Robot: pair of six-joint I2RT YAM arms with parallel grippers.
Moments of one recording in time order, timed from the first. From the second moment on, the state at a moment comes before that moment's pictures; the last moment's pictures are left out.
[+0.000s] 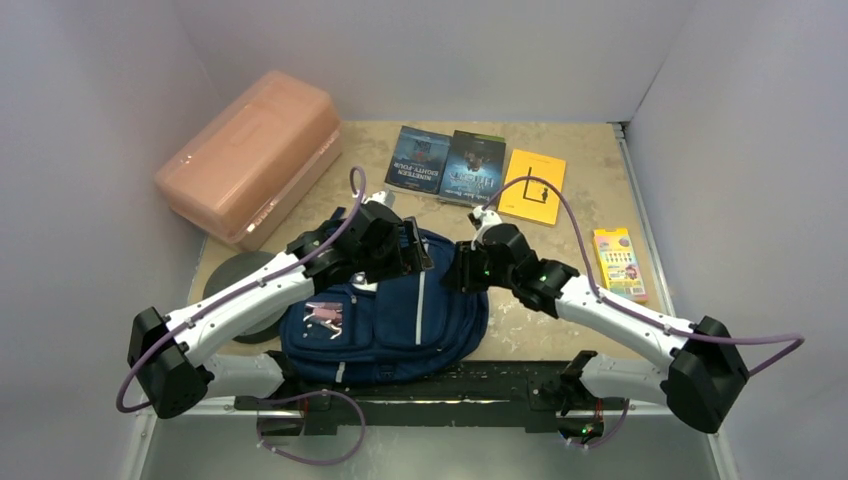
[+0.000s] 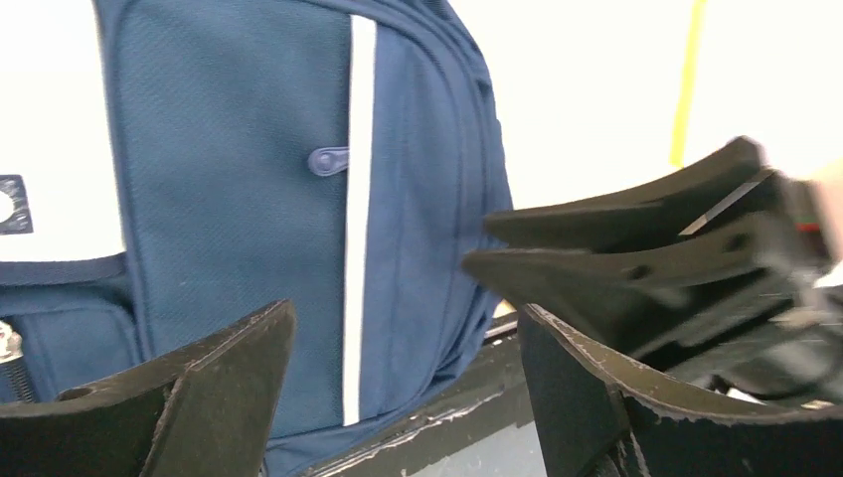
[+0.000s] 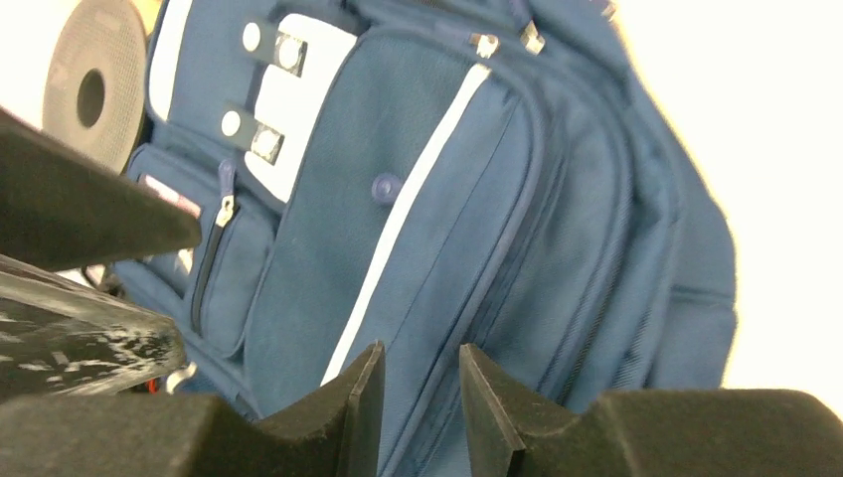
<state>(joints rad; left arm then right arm) -0.84 1.24 1.08 -0.63 -0.04 -0.94 0.80 1.15 0.71 -0.19 -0.09 0.63</state>
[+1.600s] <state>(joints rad) -0.66 1.32 0.64 -0.31 0.32 -0.93 0.74 1.89 1.38 -0.41 0.28 0.40</state>
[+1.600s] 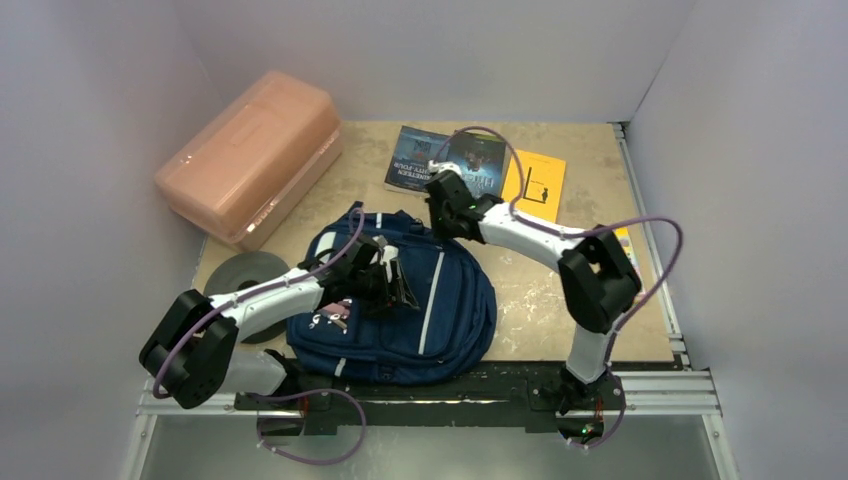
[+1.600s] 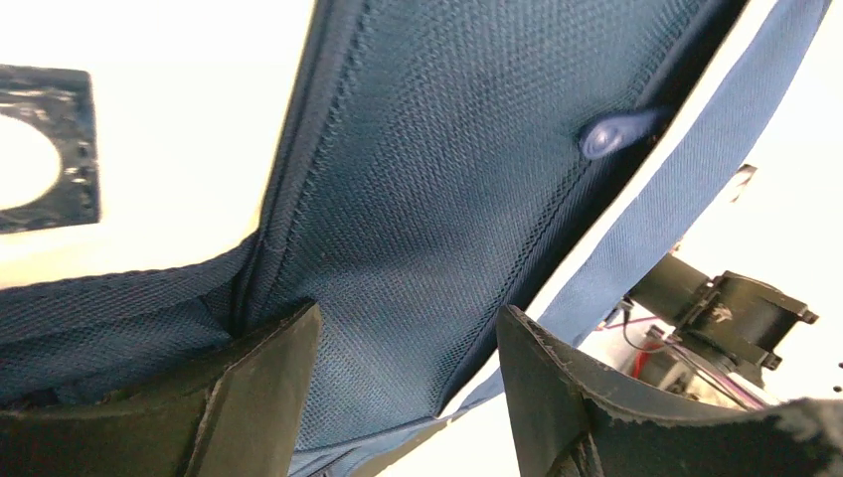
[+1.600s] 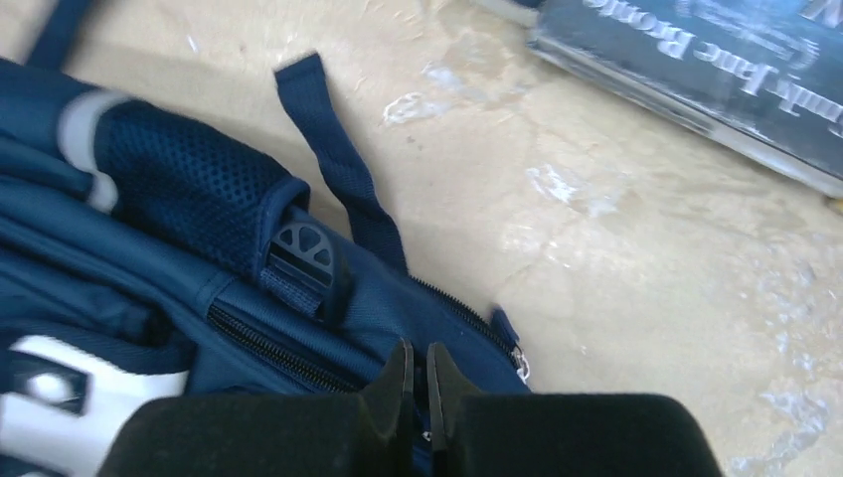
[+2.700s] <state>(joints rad) -0.60 1.56 0.96 -0.24 0.25 -1.01 0.47 1.56 1.07 -0.26 -0.23 0.52</state>
